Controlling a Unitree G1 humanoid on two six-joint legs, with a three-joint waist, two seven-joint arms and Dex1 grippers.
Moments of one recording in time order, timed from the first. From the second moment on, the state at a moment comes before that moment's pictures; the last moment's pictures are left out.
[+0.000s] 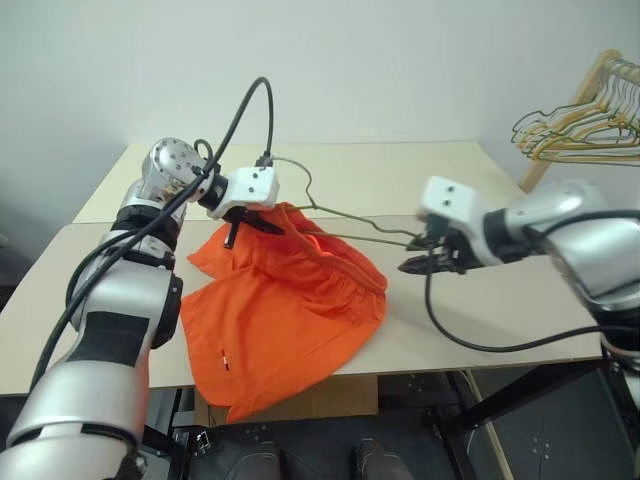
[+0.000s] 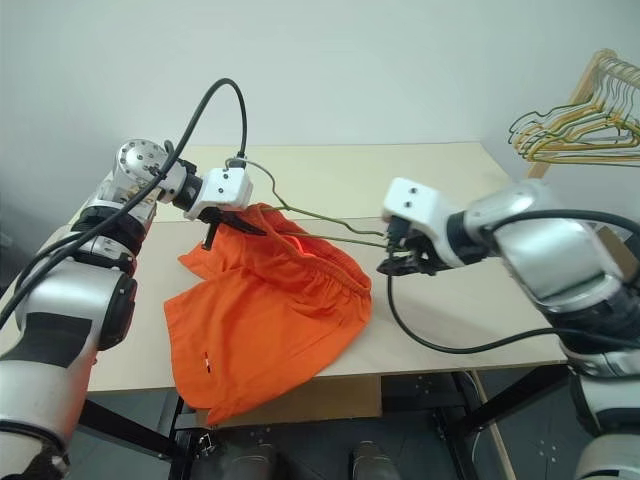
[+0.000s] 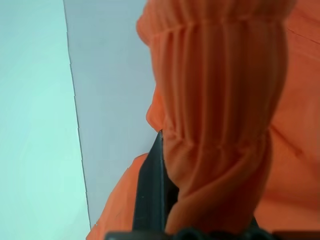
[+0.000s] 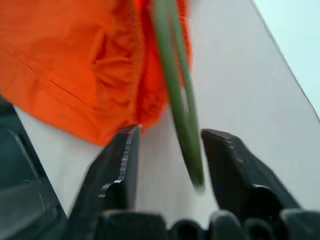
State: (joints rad) left arm -1.33 0.52 -0.21 1.27 0.22 -0.49 -1.52; right arm -0.81 -0.99 0.24 -0.34 0.29 1.12 1.08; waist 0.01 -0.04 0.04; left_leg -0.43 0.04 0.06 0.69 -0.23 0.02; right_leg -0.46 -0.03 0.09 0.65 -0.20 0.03
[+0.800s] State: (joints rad) left arm -1.32 0.52 -0.17 1.26 0.19 -0.40 -1.54; right arm -0.23 -0.32 -0.06 -0.56 0.41 1.08 0.53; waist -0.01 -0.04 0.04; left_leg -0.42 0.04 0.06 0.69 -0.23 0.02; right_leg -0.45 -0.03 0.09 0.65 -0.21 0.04
